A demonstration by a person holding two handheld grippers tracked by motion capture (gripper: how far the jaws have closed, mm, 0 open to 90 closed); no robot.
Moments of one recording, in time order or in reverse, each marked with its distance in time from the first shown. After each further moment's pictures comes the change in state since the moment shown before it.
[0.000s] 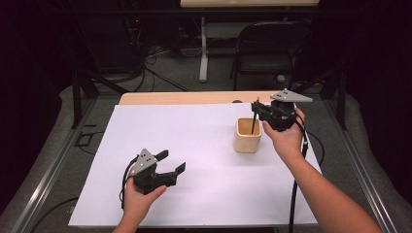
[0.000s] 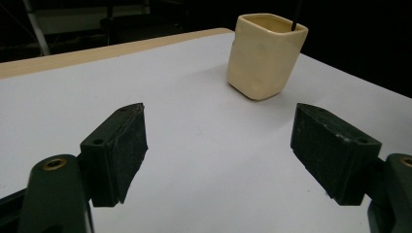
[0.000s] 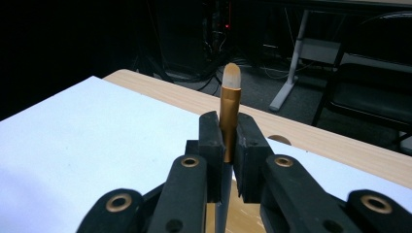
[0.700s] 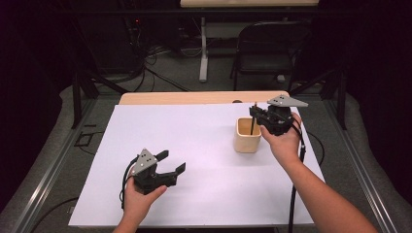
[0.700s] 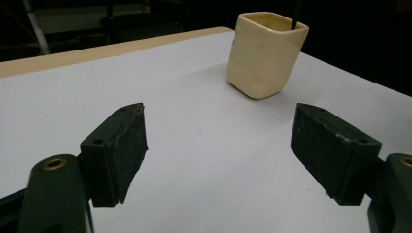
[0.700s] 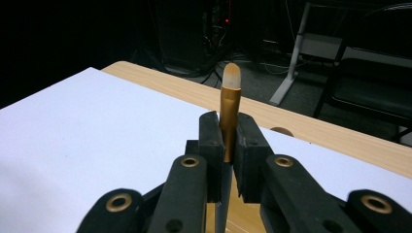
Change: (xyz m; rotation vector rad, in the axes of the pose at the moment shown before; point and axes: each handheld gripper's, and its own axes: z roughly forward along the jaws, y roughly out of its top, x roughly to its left) left arm 0.000 0.000 0.000 0.005 0.000 0.002; right arm 0.003 -0.014 0.006 0.017 -0.004 -0.007
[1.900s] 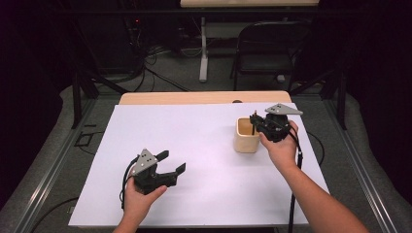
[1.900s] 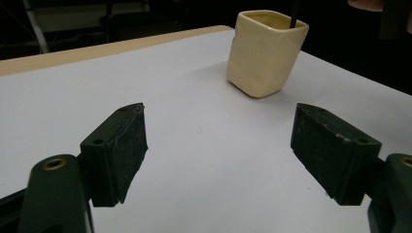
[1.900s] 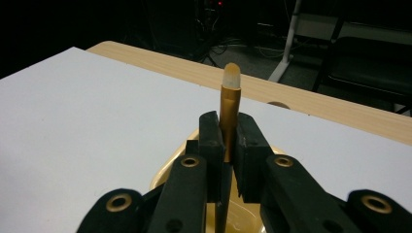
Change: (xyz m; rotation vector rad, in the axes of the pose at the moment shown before) left arm 0.000 0.000 0.000 0.005 -0.001 -0.003; right arm -0.006 -0.033 0.014 0.050 -0.029 0.020
